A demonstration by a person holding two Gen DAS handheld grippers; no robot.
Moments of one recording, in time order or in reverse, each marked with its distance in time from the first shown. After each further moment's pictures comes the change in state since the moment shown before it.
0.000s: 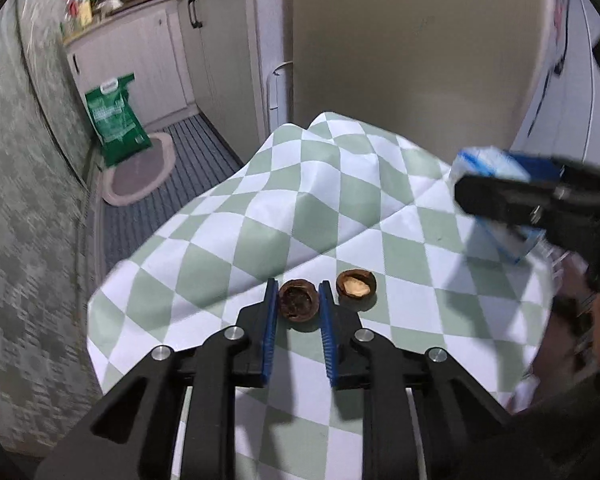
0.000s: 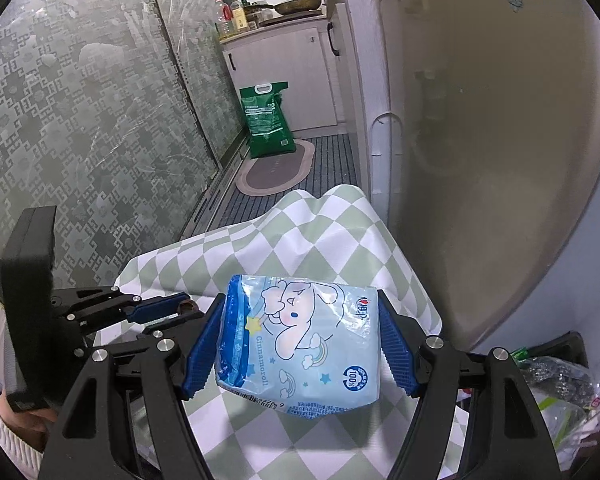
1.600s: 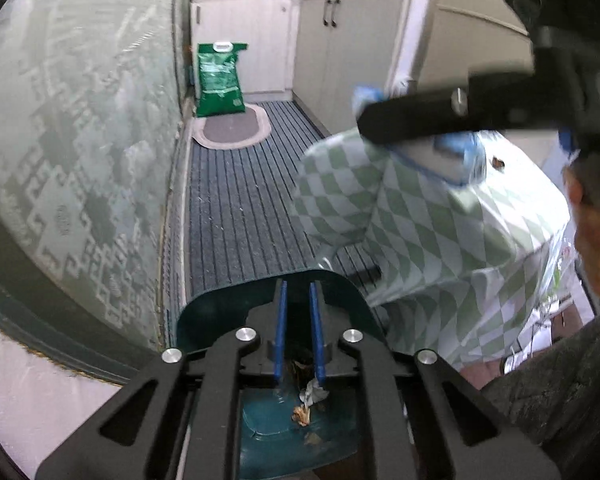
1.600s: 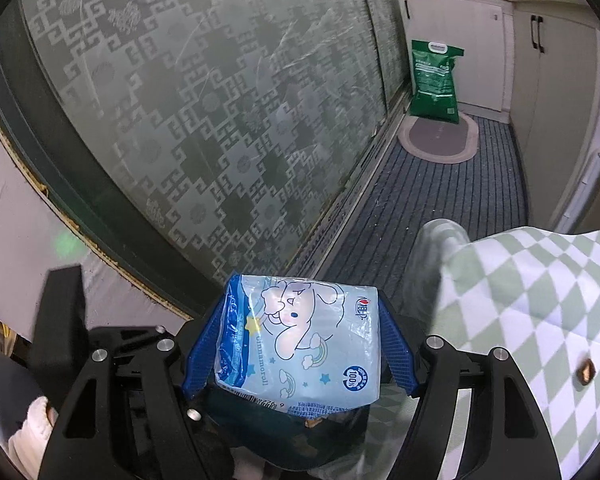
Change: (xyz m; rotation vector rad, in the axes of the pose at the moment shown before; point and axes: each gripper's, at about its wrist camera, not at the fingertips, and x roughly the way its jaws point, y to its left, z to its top) left arm -0.133 0.159 -0.187 -0.272 -0.086 0.140; right arm 0.061 0.270 -0.010 -0.290 0.214 0.359
